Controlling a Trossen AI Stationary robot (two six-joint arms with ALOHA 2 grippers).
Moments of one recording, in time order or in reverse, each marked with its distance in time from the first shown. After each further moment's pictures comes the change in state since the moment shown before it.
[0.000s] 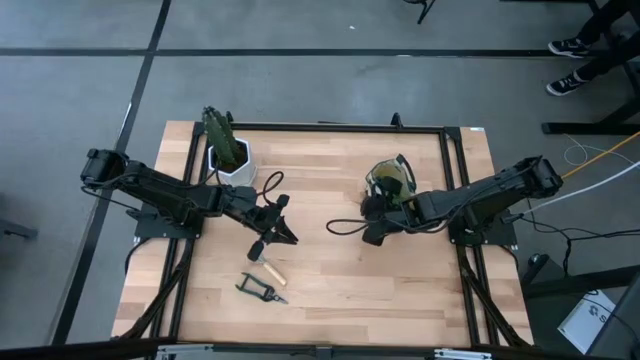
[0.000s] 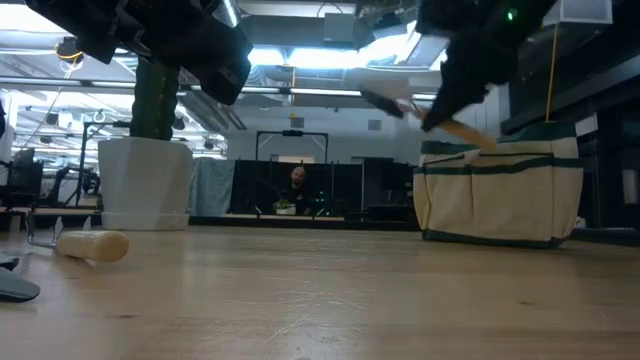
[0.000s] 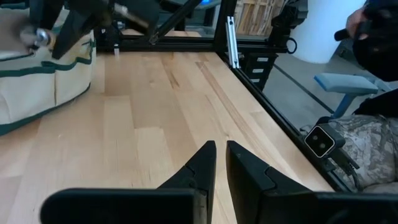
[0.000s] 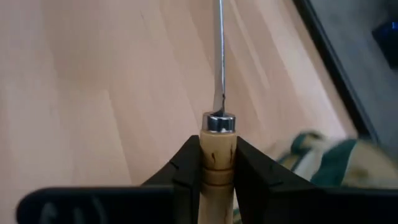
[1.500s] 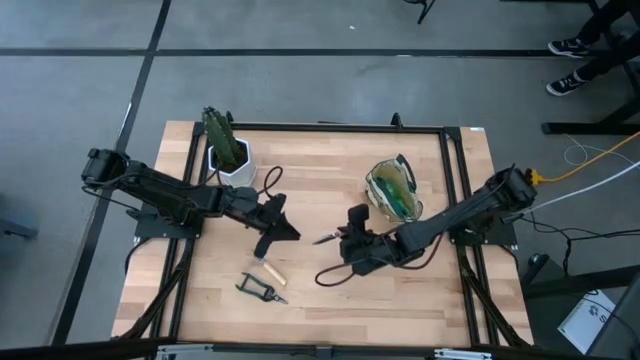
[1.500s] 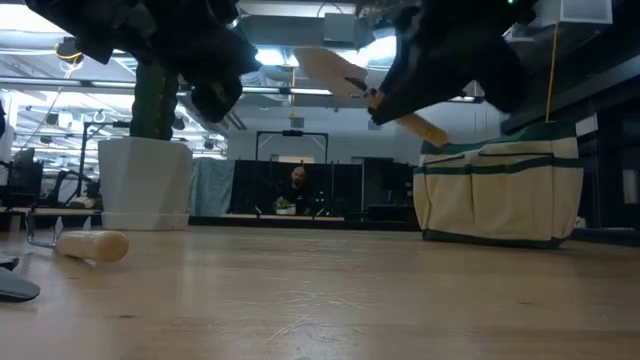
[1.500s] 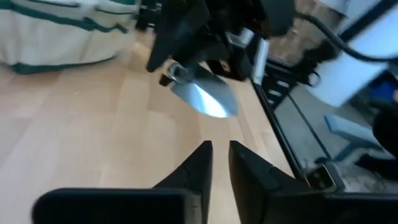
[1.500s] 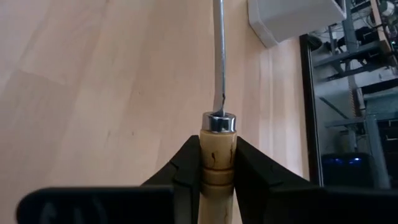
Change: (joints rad) left arm -0.006 0.010 0.000 0.001 -0.110 -0.302; right arm 0.159 0.256 0.106 0.271 0.115 -0.491
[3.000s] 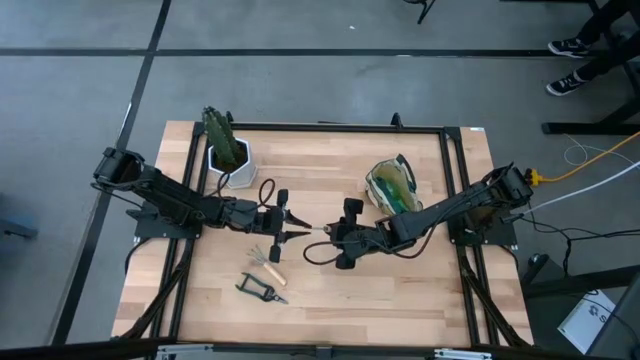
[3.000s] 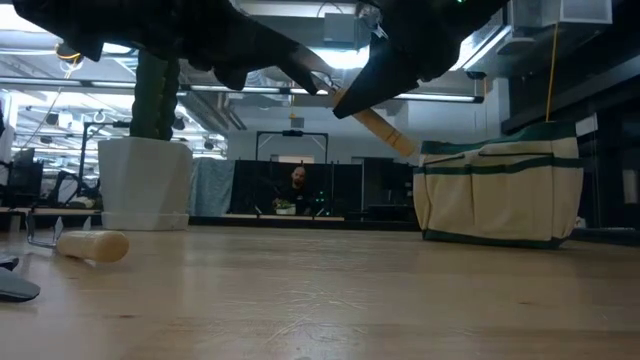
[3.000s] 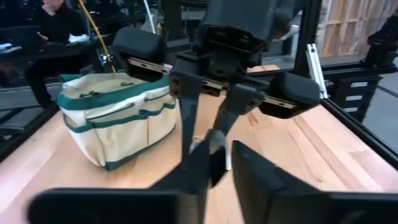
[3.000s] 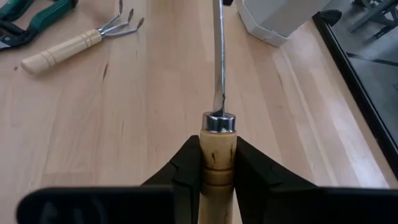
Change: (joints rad) left arm -0.113 0.134 0.002 0.291 -0.367 0.435; right arm -0.090 0.012 0.000 0.175 -0.150 0.255
